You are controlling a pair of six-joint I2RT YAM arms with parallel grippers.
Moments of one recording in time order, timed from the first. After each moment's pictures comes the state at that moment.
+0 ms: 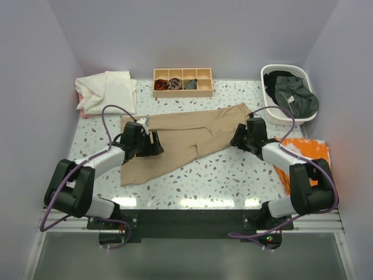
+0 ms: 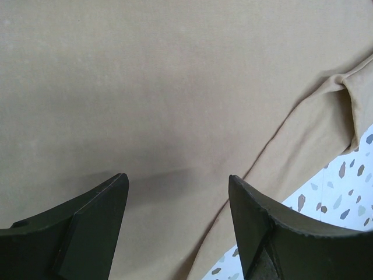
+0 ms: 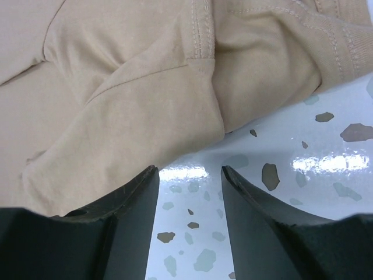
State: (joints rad) left arm -0.31 1.41 0.64 -0.07 0.19 -0.44; right arm 0.22 1.43 0.69 -0.06 0.02 0.53
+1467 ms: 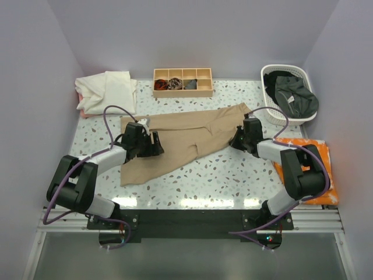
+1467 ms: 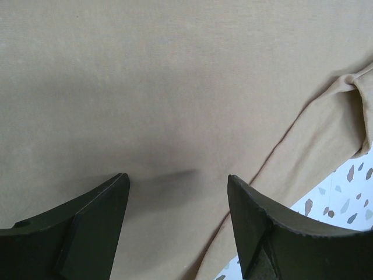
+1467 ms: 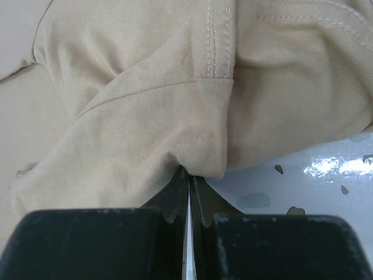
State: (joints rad) left arm -0.32 1.46 0.64 -0.04 0.19 -0.44; right arm 0.22 1.59 0.69 0.10 -0.05 0.53
